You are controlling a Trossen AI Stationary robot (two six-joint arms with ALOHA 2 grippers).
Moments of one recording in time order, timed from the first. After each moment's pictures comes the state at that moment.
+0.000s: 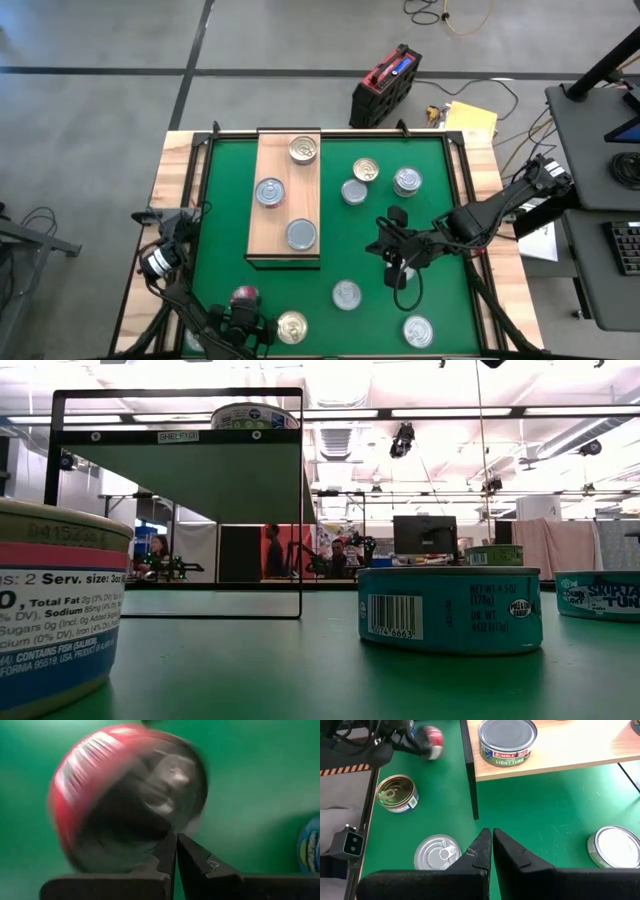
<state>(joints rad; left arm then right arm) -0.96 2.22 1.68 -1.39 -0.33 -2.32 0.48 1.36 1.22 -0.65 0.39 0.47</state>
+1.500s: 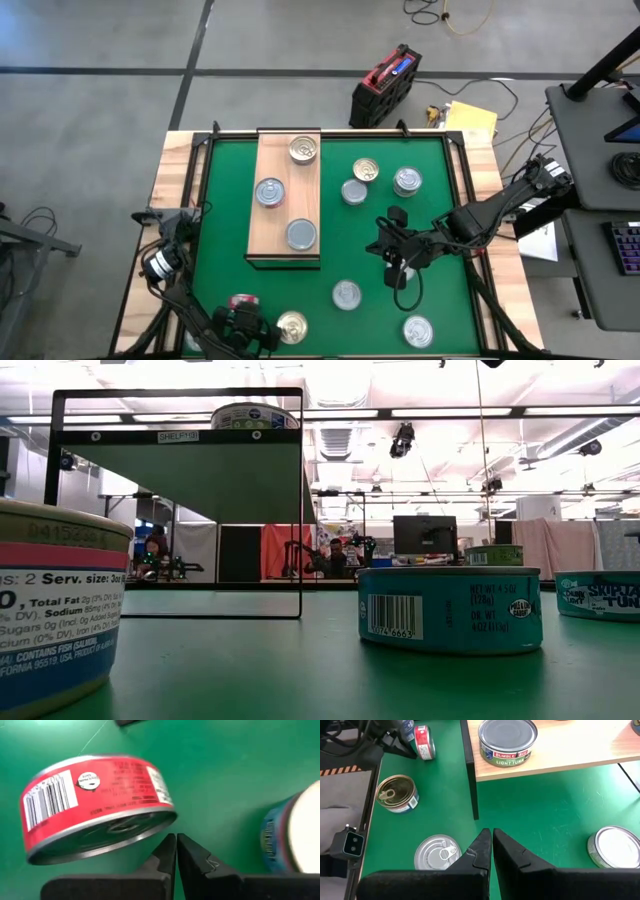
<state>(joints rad) -0.96 2.24 1.76 -1.41 -0.39 -2.28 0.48 1.36 1.22 -0.65 0.39 0.46</state>
